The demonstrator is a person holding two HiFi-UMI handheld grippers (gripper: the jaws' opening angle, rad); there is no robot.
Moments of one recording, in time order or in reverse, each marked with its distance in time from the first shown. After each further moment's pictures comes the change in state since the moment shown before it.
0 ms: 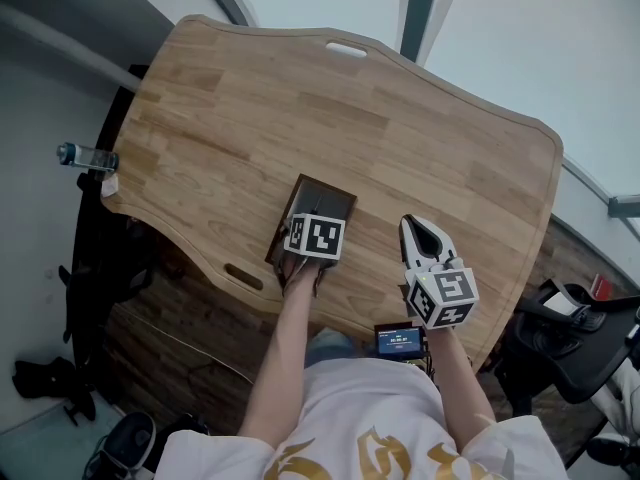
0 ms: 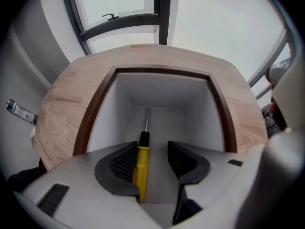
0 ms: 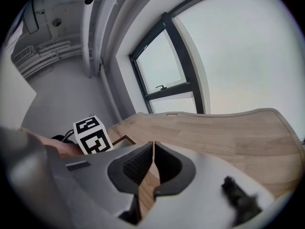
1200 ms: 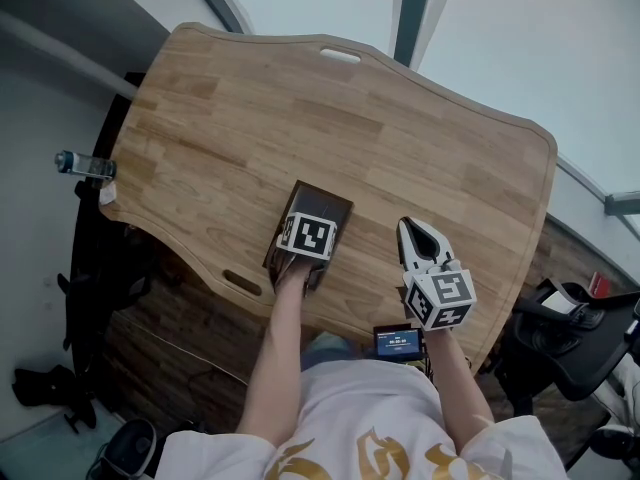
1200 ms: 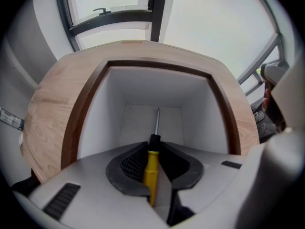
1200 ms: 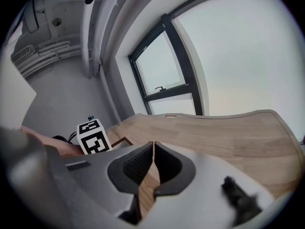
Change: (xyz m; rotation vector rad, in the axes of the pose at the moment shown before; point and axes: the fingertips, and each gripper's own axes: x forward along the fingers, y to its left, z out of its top) left arm 0.008 -0.006 0.001 0.064 0.024 -0.121; right arm -0.002 -0.002 0.005 0.001 -0.013 -0.015
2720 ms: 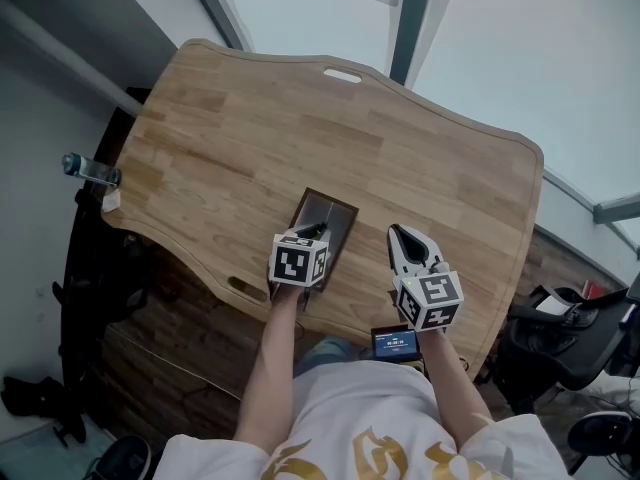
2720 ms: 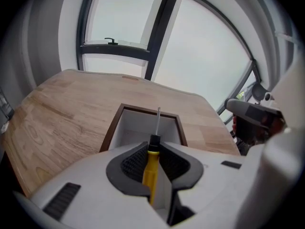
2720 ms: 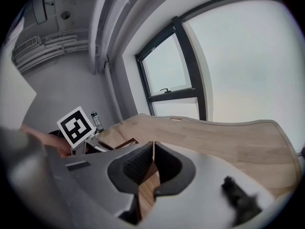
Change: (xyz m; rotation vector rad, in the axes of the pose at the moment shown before) left arm -0.068 -0.012 0.020 -0.048 -0.383 -0.174; right arm -0.004 0.039 0.009 -0.080 -0.009 -0.005
